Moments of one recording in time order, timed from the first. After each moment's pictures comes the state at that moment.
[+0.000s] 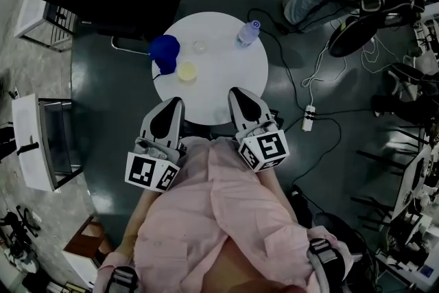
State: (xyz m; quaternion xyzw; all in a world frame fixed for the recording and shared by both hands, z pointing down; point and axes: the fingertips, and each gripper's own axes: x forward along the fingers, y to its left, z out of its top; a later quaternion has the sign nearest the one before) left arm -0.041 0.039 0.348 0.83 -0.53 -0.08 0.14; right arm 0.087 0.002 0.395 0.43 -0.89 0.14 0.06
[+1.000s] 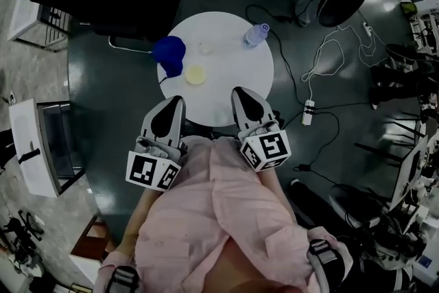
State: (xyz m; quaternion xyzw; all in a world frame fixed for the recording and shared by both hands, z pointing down) left arm -0.081 0.013 0.351 0.83 -0.52 -0.09 0.17; right arm 0.056 -0.017 0.396 0.45 -0.88 0.16 0.08
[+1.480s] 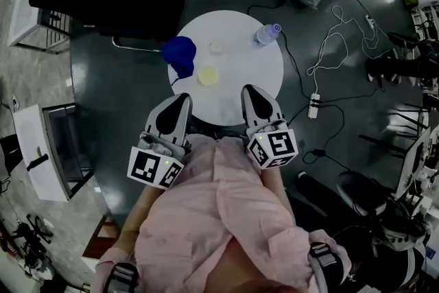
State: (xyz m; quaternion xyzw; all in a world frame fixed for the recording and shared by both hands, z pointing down) left arm -0.110 -0.007 0.346 0.85 -0.48 -0.08 0.19; right arm 0.038 -0.032 0.400 0.50 -0.85 0.18 0.09
